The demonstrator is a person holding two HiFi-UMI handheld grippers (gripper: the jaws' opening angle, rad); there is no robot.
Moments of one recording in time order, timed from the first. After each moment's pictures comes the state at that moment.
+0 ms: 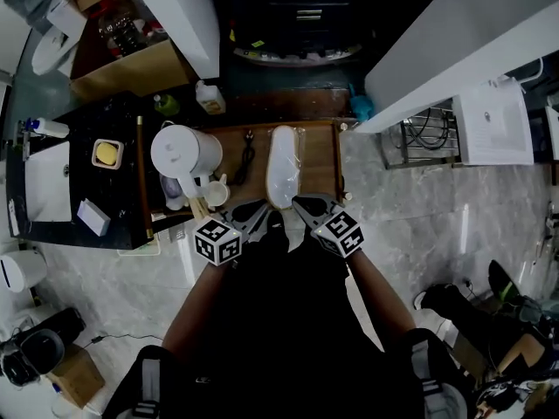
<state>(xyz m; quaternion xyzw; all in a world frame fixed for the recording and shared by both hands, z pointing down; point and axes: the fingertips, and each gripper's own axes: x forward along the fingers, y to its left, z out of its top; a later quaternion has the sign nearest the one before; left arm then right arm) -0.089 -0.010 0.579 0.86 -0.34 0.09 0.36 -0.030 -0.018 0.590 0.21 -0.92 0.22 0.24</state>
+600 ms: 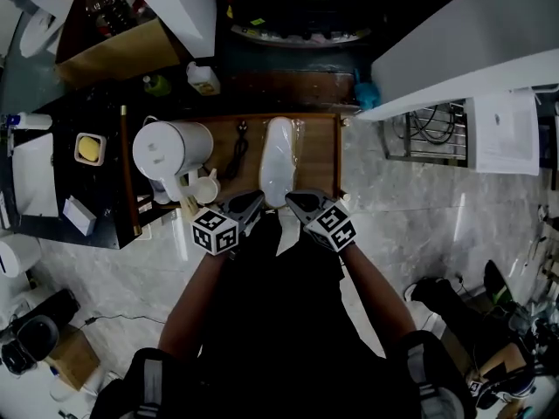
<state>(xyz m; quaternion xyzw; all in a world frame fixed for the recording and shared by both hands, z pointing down) -0.084 -0.035 0.642 0.83 -0.35 0.09 0.42 -0.028 -0.031 0.654 0.16 -0.91 0.26 0.29</state>
